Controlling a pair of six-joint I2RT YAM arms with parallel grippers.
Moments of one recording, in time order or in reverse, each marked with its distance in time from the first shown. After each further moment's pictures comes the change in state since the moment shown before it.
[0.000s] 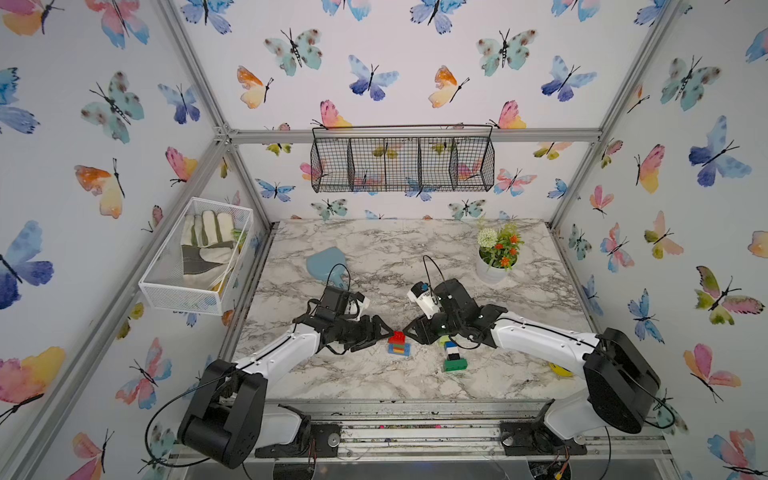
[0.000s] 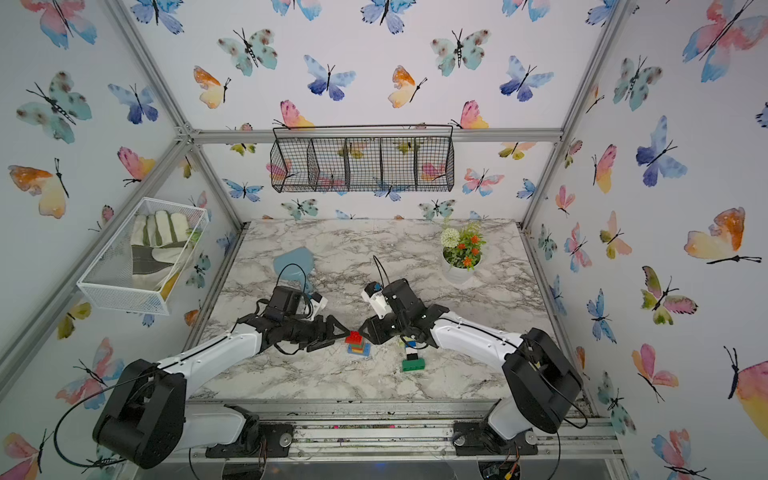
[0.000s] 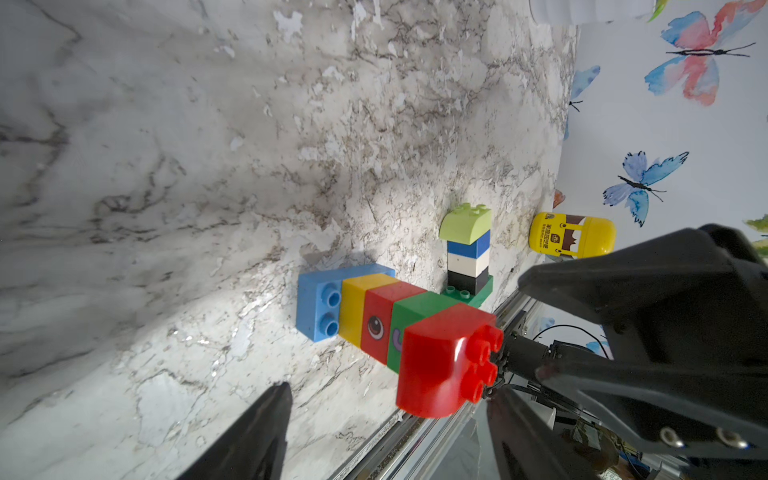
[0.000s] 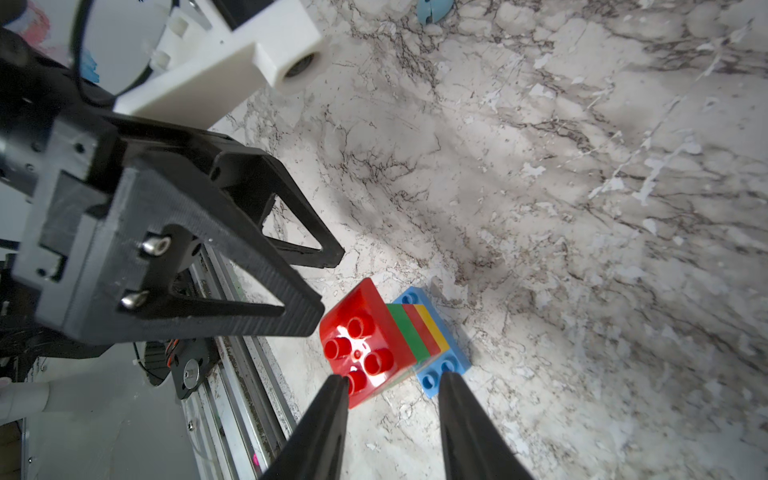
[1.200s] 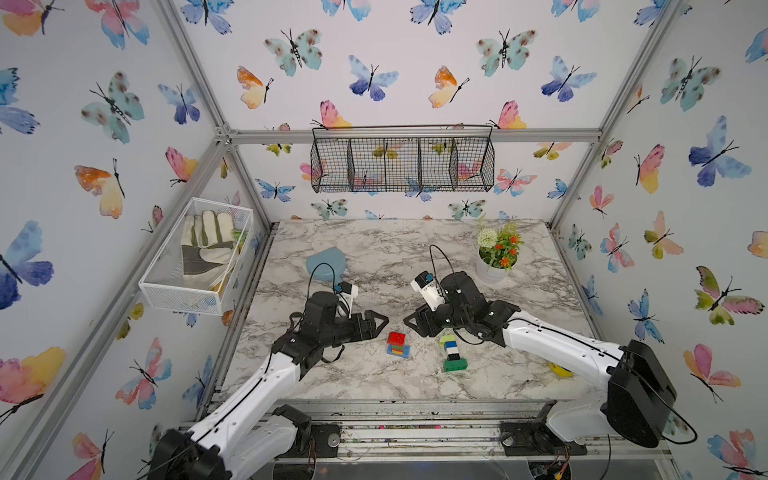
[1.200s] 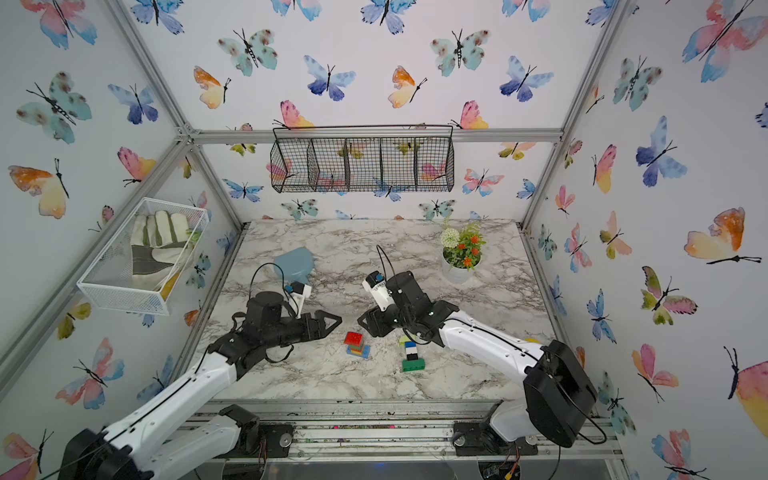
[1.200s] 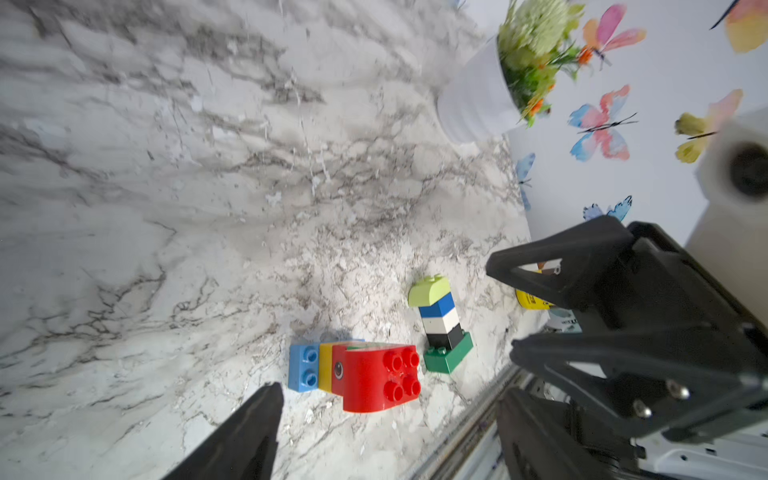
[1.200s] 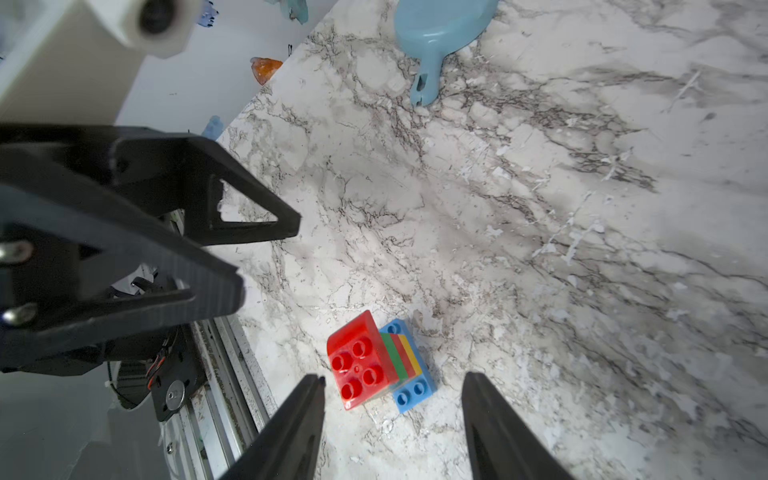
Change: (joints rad) left arm -0.139 -0.463 -0.162 0.131 -0.348 -0.021; right arm -0.021 -0.123 0.051 -0.077 0.116 -0.089
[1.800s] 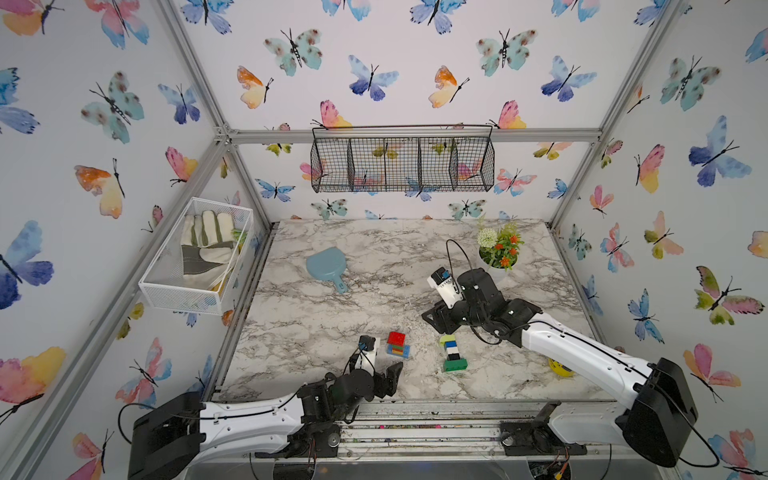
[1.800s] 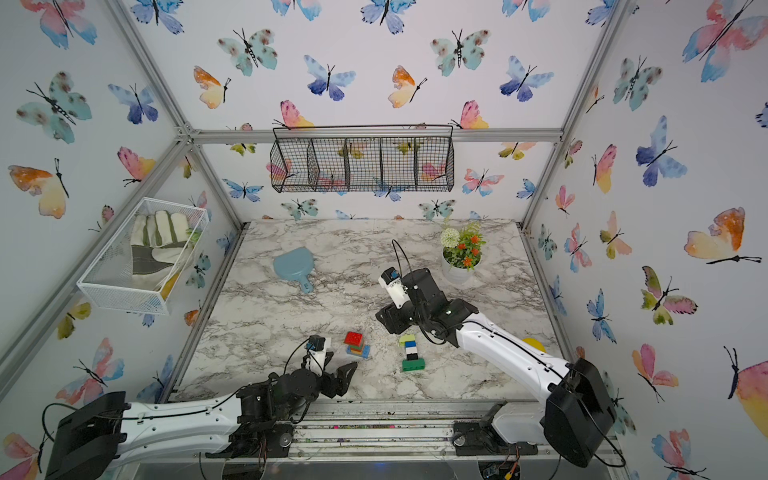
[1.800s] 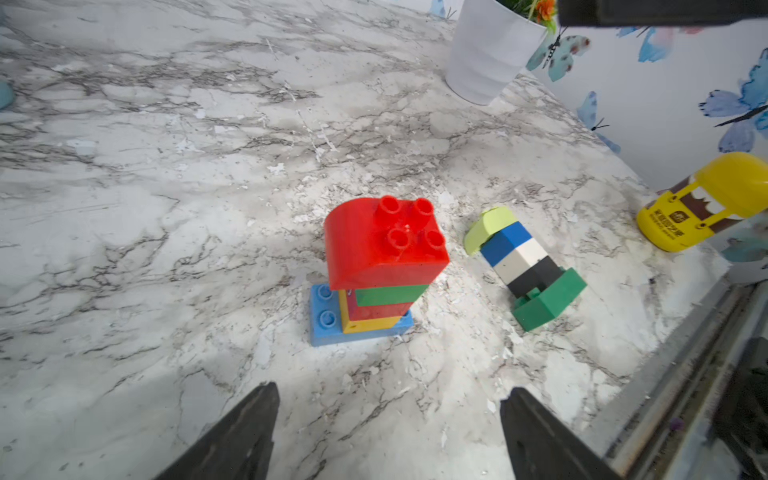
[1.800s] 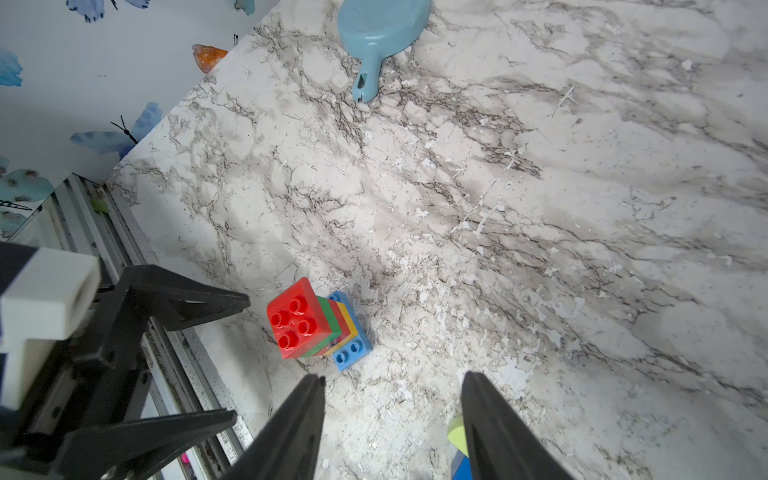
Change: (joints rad) left arm -0.709 0.080 -0.375 0.492 -0.900 0.029; right arm -0.053 -0.121 -0.018 -0.127 0.061 -0.090
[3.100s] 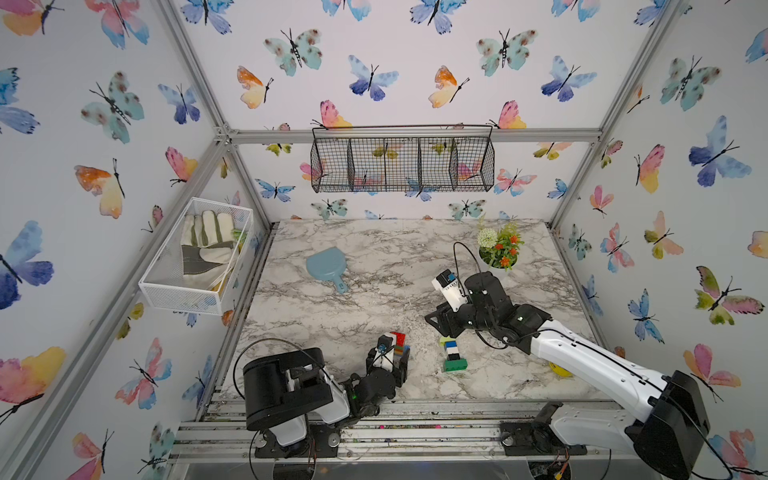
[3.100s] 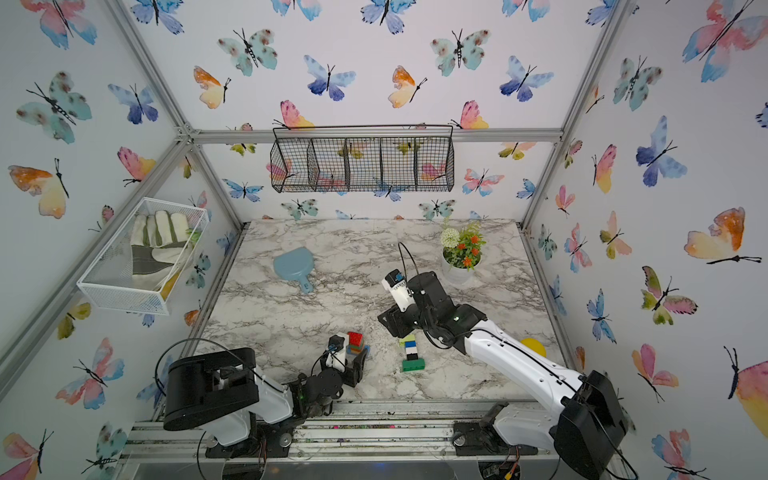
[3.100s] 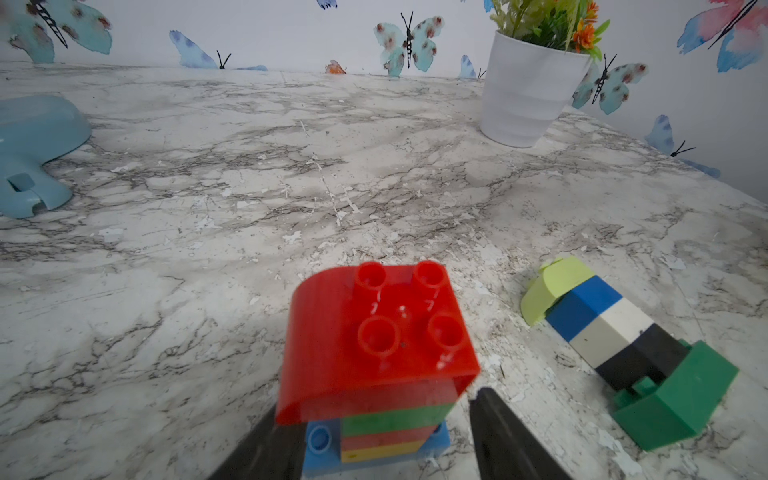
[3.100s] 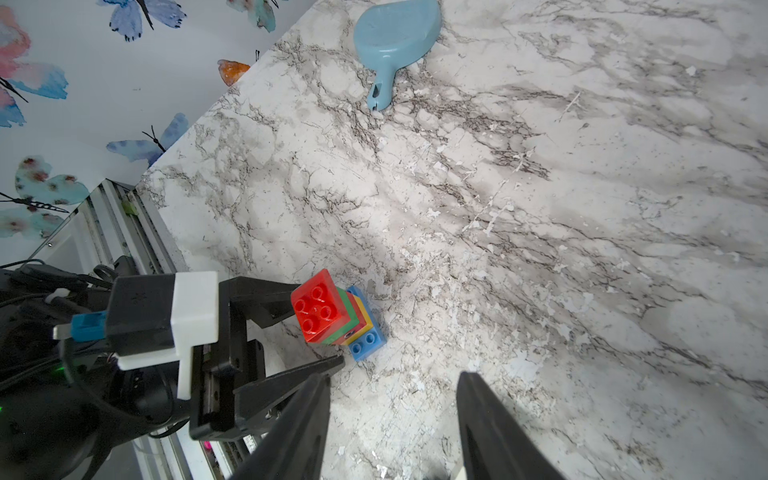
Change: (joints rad) left arm 0.003 0.710 0.068 0.757 -0.202 0.191; right arm -0.002 -0.054 -0.033 0.003 -0.029 0.019
